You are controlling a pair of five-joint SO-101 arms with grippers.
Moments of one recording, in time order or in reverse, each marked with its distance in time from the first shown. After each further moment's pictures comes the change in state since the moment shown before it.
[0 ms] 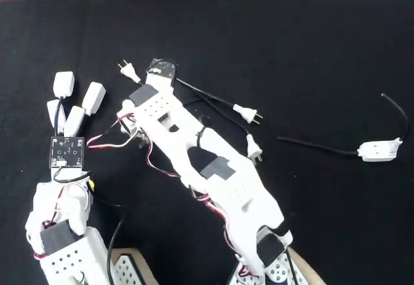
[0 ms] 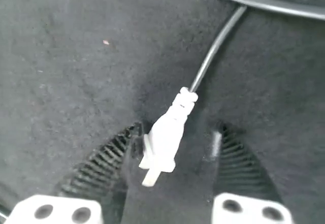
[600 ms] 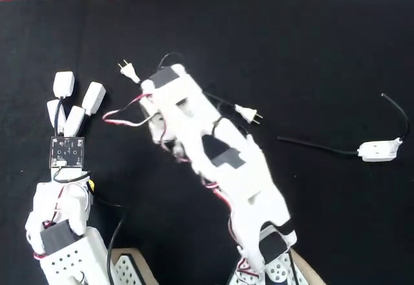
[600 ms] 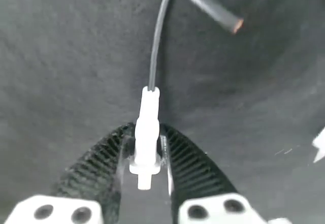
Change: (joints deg) left arm 0.0 0.0 0.0 0.0 0.0; right arm 8.2 0.5 -4.0 23.8 30.8
